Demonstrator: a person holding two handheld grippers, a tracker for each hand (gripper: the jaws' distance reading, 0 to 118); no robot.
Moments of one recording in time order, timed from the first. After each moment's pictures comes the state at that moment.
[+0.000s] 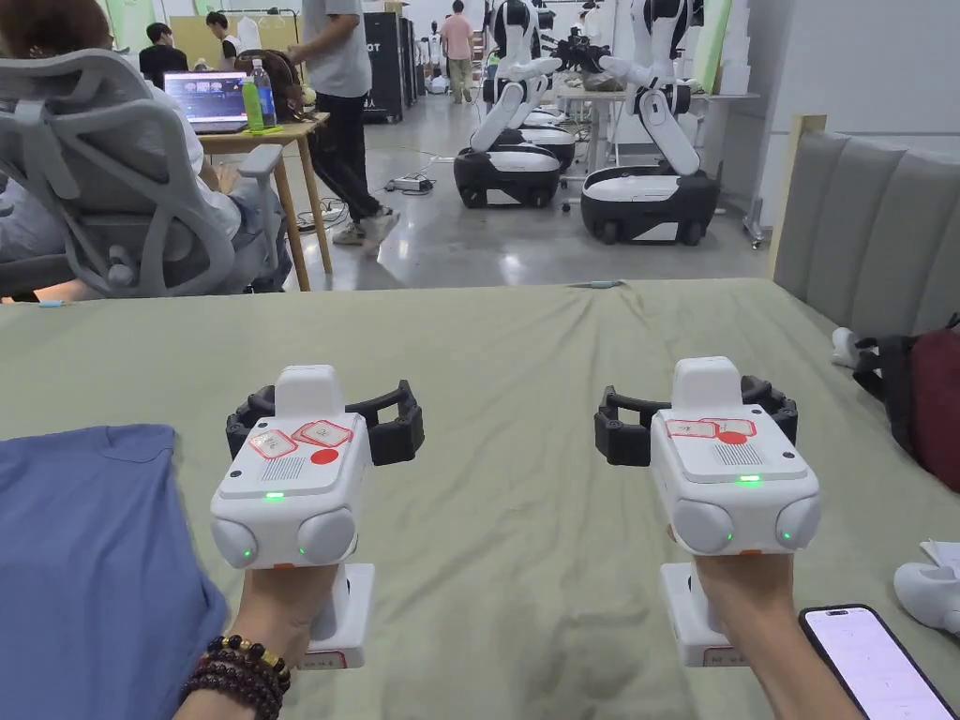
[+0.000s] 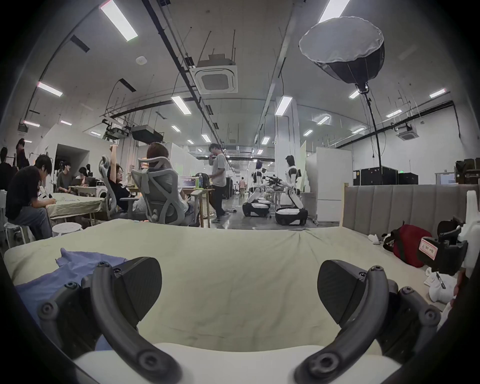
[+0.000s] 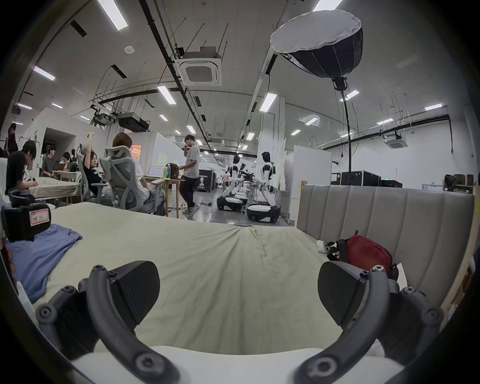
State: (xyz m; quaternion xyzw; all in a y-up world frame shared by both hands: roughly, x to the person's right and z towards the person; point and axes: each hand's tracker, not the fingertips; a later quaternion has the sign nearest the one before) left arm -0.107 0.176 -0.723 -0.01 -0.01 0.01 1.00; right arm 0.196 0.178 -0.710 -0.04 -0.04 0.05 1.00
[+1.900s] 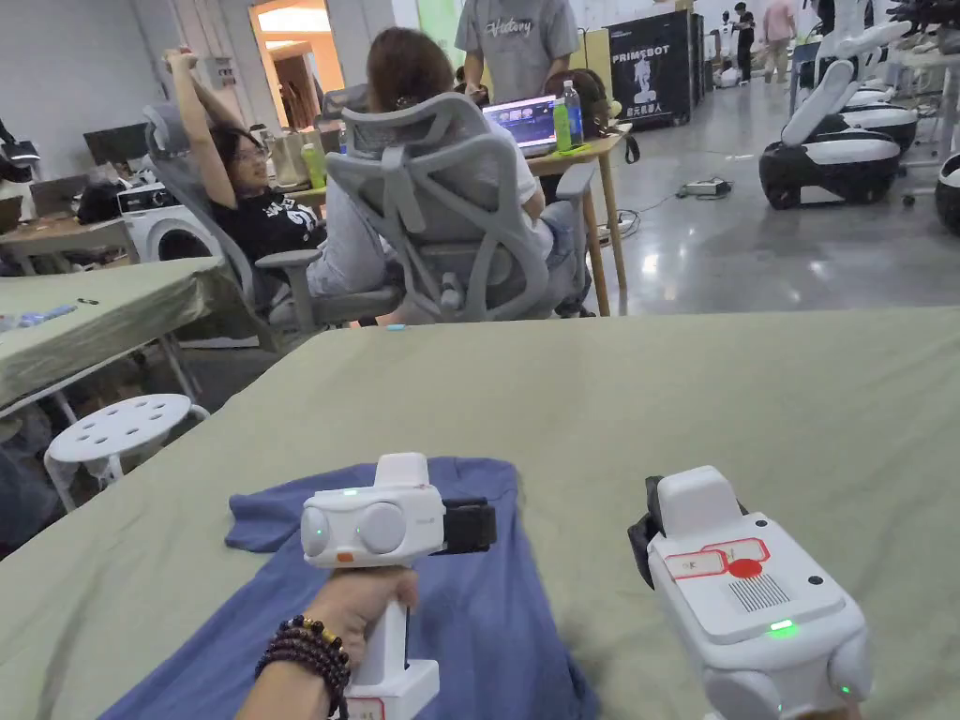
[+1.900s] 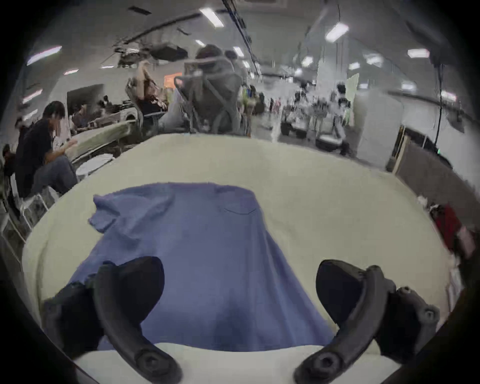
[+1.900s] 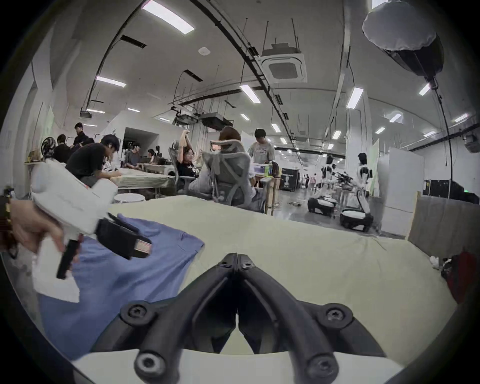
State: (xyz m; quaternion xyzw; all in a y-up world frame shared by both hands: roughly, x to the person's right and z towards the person) left arm -0.417 0.121 -0.846 -0.32 0.07 0.03 0.94; right arm -0.117 0.145 -0.773 -0.07 0.24 0.08 0.97
